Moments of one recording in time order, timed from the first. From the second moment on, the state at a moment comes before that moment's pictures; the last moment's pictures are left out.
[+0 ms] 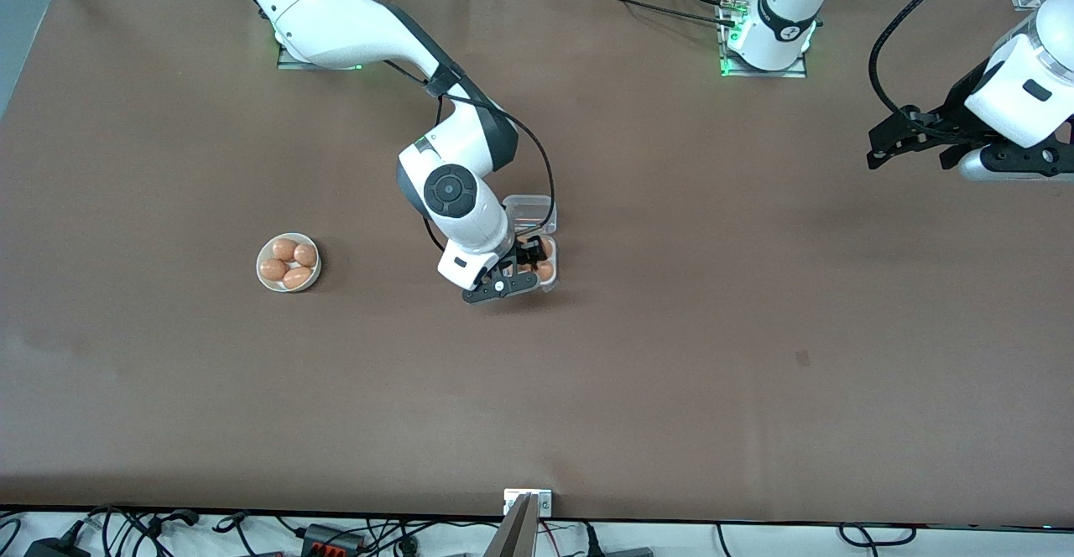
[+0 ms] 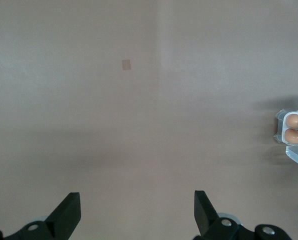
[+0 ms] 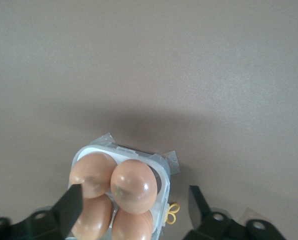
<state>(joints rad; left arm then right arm) -0.06 0.00 -0.03 -1.59 -0.04 1.58 -0.12 0.54 0.79 0.15 -1.42 0.02 2.32 0.43</state>
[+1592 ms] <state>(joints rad) -0.07 0.05 -0.03 -1.59 -0.04 1.44 -0.08 0.46 0.53 -0.19 -1.40 0.02 1.87 0.43</state>
